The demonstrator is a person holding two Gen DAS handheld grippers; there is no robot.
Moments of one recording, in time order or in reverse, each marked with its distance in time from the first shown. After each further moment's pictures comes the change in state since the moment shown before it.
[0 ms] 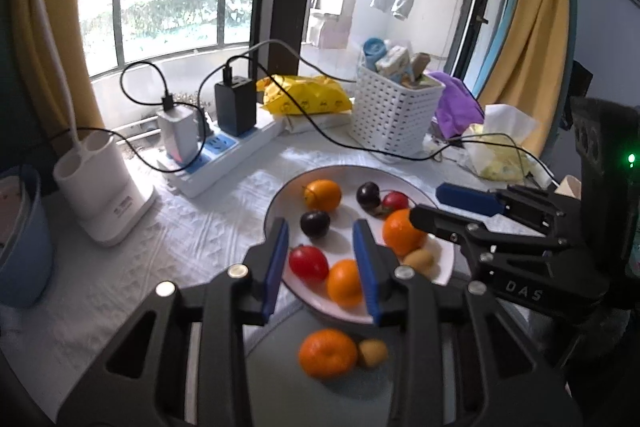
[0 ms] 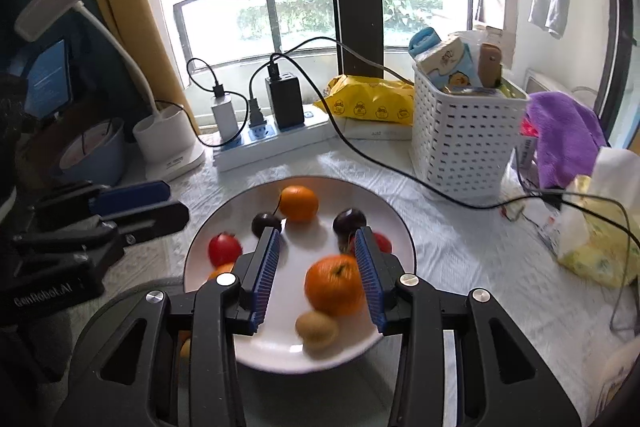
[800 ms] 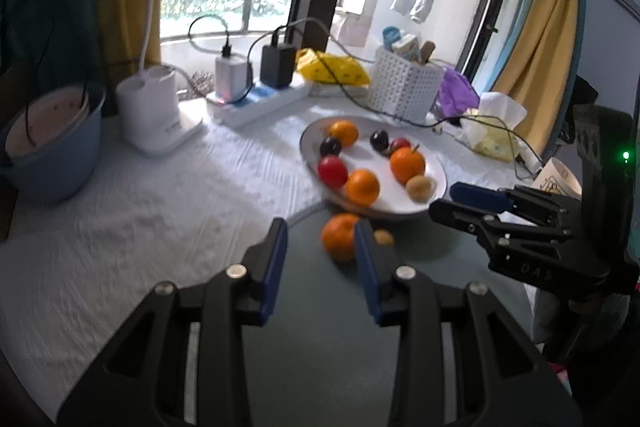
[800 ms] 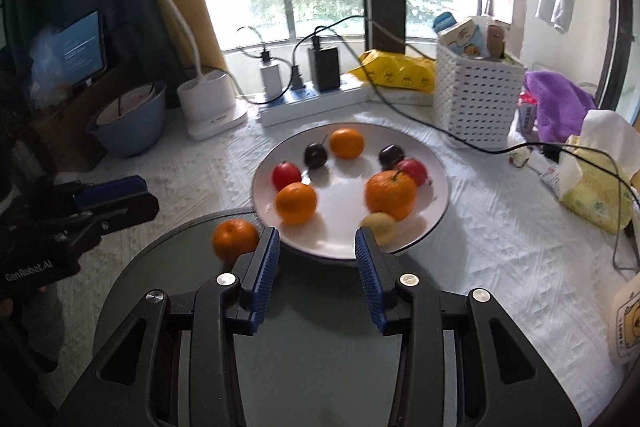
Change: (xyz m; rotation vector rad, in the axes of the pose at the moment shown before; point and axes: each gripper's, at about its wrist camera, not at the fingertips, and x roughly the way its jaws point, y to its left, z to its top) left arm -0.060 0.018 -0.072 -0.106 0.014 0.026; right arm -0.034 0.046 -0.050 -0.031 0.051 0.046
